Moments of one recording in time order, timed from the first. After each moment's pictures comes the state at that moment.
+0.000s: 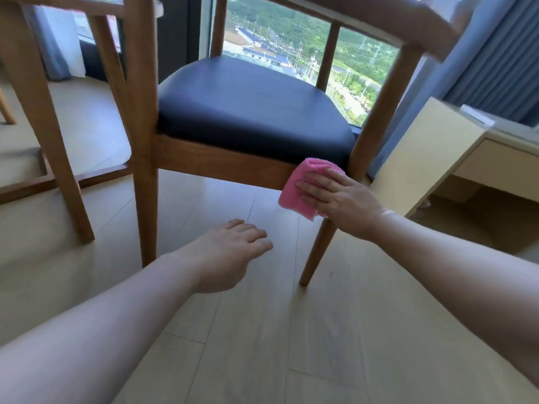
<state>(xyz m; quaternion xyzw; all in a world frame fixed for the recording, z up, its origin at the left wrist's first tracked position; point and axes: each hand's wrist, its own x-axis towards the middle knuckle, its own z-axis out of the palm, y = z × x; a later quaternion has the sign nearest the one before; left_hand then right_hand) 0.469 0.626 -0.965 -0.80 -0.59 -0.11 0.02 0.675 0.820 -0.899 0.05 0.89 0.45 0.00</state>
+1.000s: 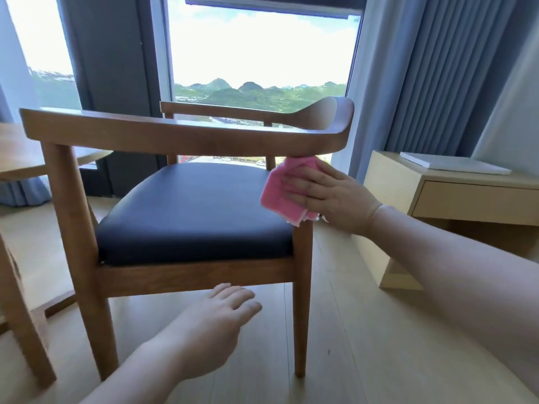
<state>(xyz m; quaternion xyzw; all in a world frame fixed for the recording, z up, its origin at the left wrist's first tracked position) 0.497 0.682 -0.903 -0.80 -0.58 -0.10 0.05 0.708 0.885 -0.762 0.04 0.86 0.47 -0.21</state>
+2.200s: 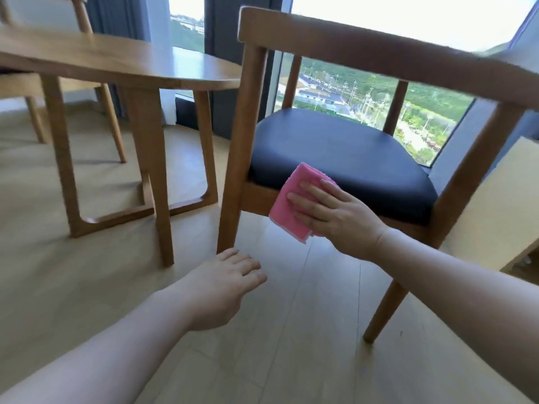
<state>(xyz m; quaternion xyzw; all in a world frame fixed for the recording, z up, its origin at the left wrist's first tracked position) 0.380 0.552 -0.957 -0.73 -0.67 -0.06 0.05 0.540 0.782 -0.881 -0.07 0.91 0.38 -0.14</state>
